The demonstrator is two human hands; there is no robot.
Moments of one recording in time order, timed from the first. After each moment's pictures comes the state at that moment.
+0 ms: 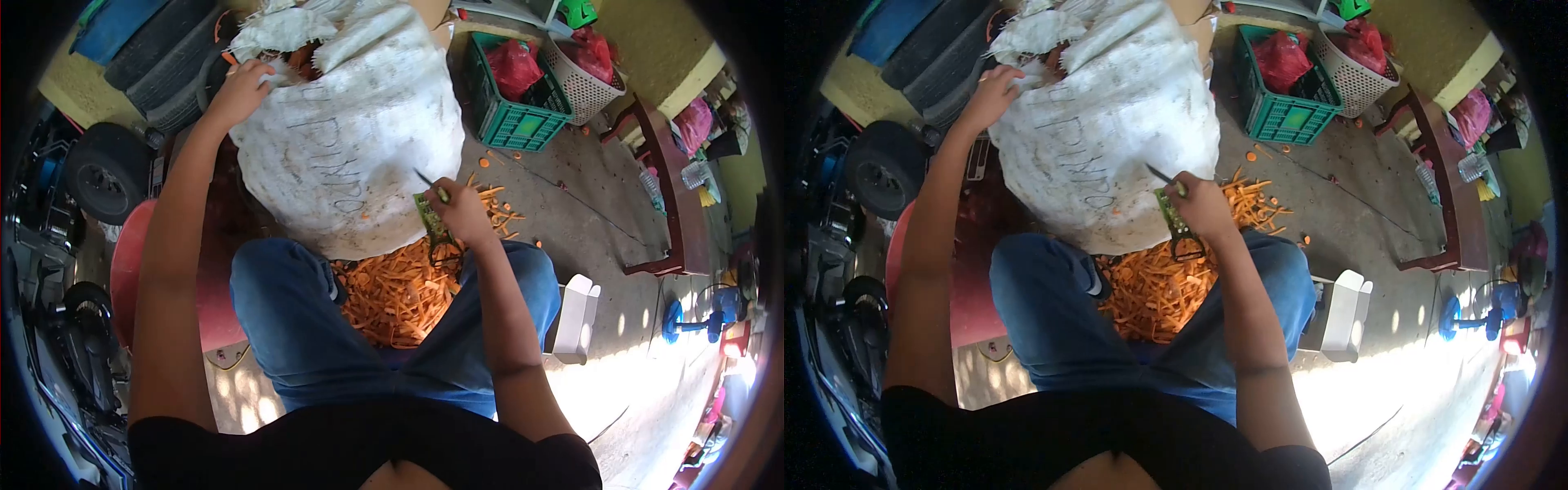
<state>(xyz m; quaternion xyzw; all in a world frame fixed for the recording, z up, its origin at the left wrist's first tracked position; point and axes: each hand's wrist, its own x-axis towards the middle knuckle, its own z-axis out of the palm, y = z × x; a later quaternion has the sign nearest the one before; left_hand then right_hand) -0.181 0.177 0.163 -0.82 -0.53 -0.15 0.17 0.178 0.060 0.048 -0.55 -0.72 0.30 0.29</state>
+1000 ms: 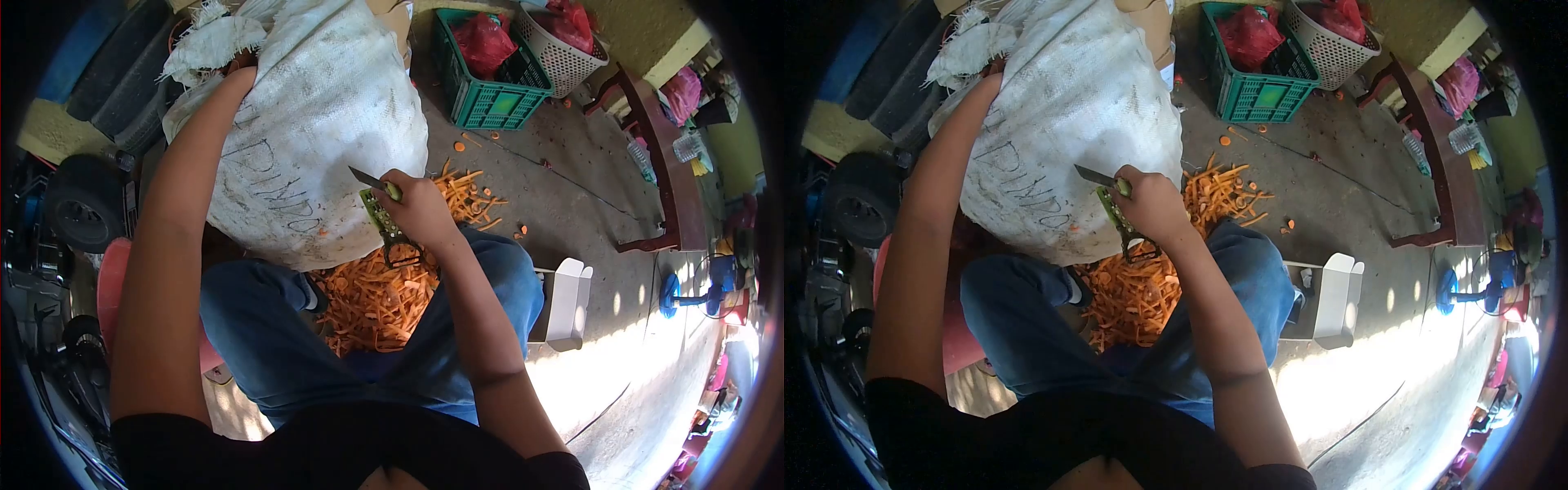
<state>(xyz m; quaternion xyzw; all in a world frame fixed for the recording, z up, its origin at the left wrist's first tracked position) -0.119 0.350 0.093 -0.67 -0.73 0.01 0.11 0.178 0.086 0.044 -0.51 -0.74 0.27 0.33</state>
